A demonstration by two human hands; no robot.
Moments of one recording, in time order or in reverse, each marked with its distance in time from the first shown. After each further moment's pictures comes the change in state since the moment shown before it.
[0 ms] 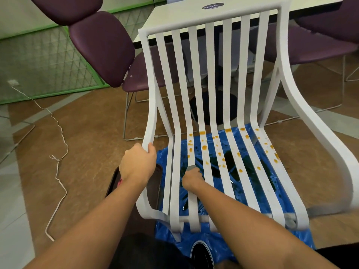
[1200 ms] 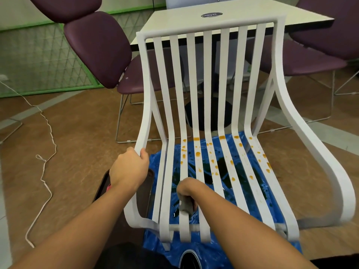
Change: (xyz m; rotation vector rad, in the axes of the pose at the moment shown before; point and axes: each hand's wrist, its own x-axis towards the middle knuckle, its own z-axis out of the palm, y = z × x) left_hand 0.005 -0.001 0.006 0.097 -0.014 0.060; right_hand -0.002 -0.008 -0.031 -0.441 -0.325 -0.048
